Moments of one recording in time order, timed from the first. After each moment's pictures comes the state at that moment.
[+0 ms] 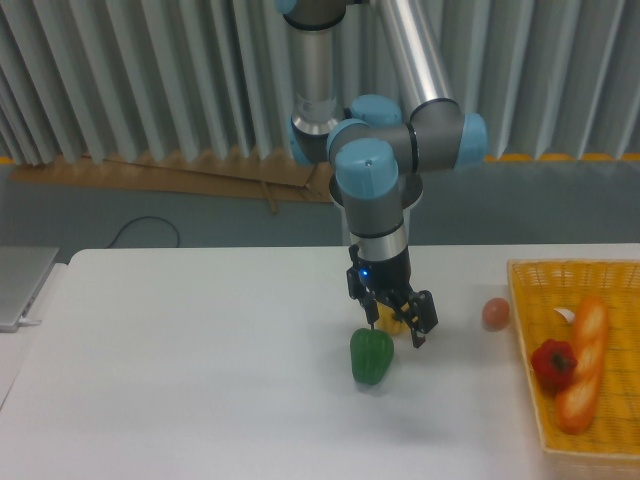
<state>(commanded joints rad) 2.31 -1.79 -1.60 -1.17 1.68 0.93</state>
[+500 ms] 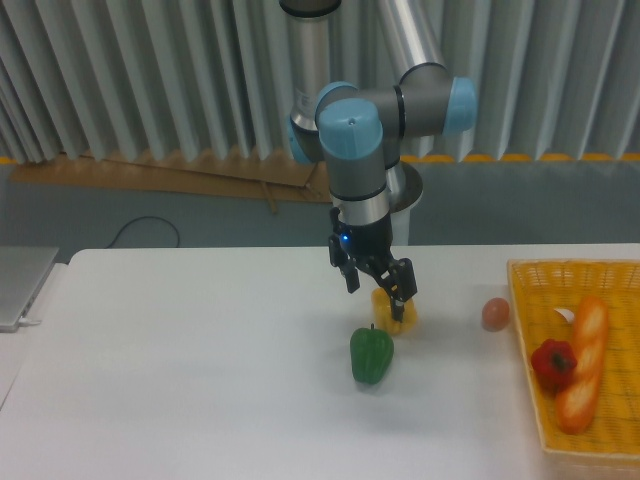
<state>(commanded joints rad) 2.24 -1.75 -1.65 -1.24 1.66 0.85</state>
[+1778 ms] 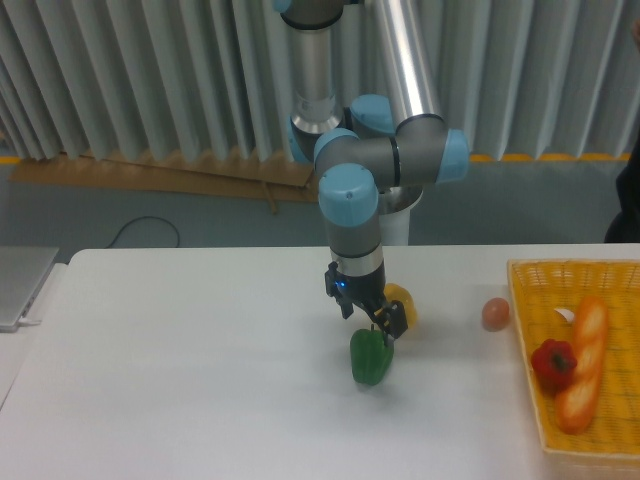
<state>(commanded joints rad) 2.29 -1.87 -1.68 -1.13 1.67 0.88</state>
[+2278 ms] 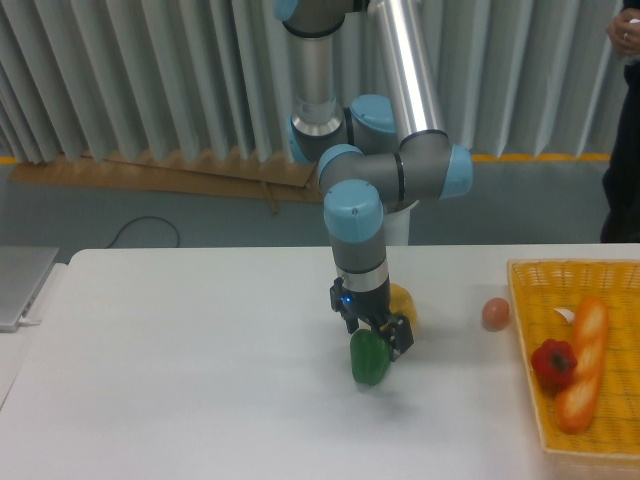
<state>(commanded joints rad) 2.29 -1.91 -1.68 -1.09 1.67 0.85</state>
